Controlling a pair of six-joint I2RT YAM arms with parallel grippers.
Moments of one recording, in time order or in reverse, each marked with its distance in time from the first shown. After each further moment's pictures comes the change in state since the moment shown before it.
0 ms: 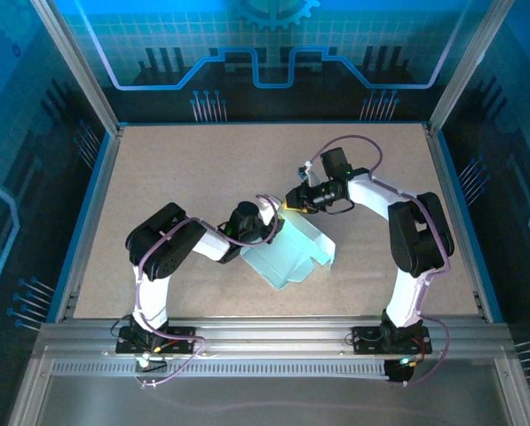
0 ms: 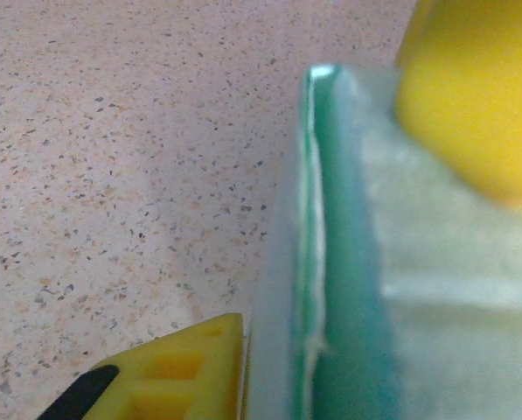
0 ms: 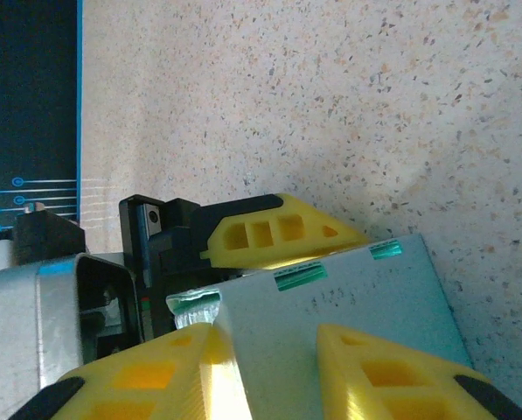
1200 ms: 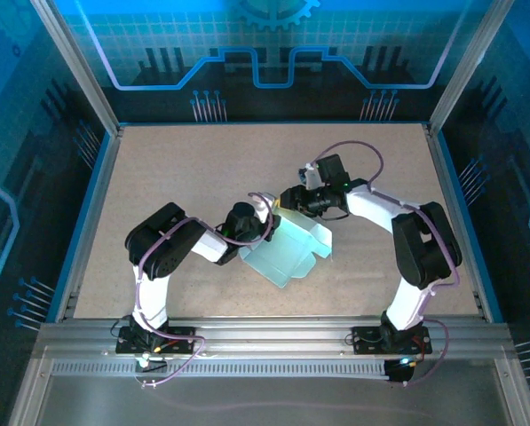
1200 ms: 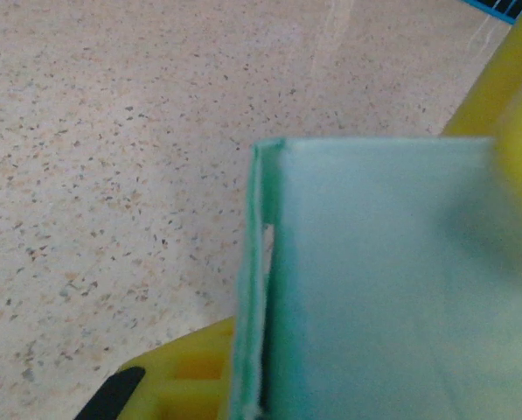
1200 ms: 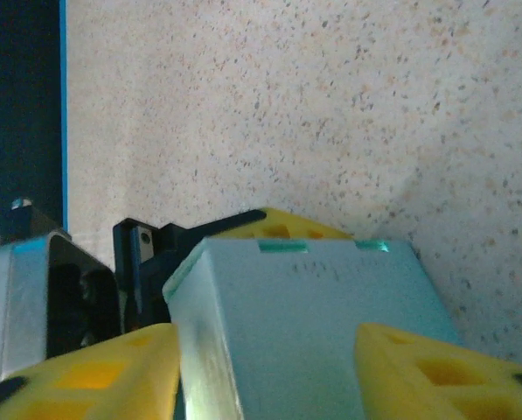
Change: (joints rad) left arm 0.023 0.003 -0.037 0.091 0.002 -0.098; right arm 0.058 -0.116 -0.126 0.174 0.150 0.211
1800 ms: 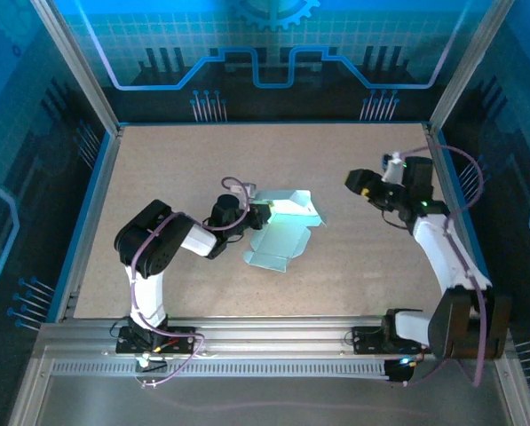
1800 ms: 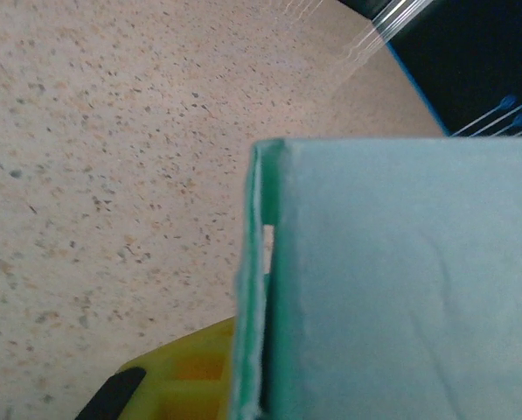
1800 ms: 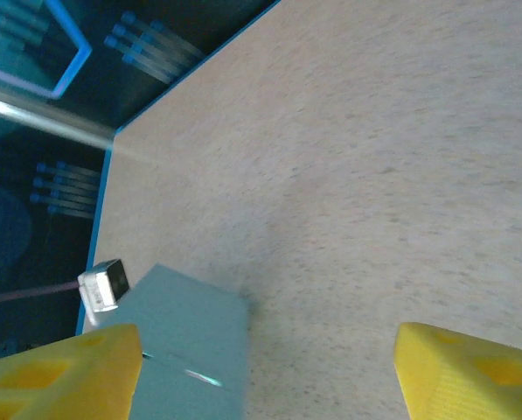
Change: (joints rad) left arm 0.118 -0.038 -0.019 0.014 0.159 -0.496; right arm -0.467 -0.554 -0.264 -0.023 0.029 -0.018
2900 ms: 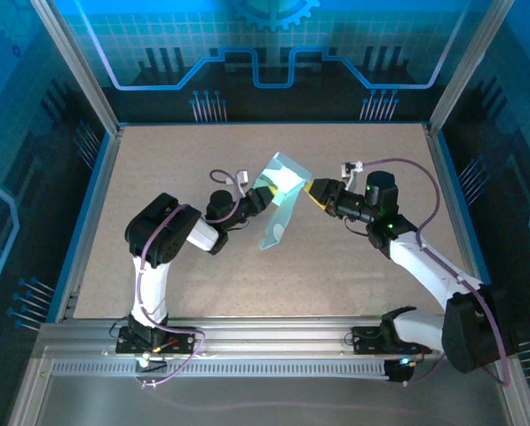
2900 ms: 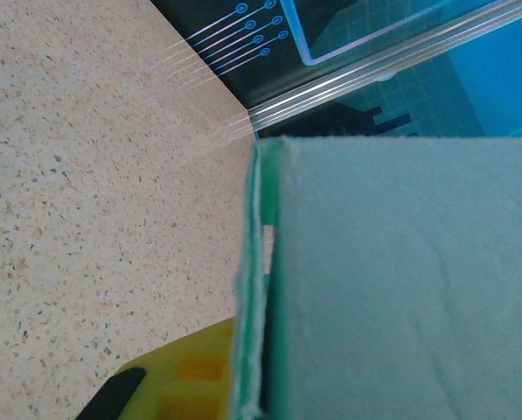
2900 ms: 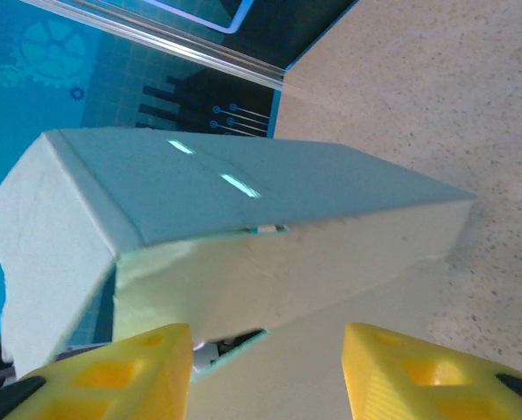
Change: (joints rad) left arm 0.038 0.117 0.065 0.365 0.121 -0.466; right arm 0.373 0.002 -0.157 0.544 -0.042 0.489
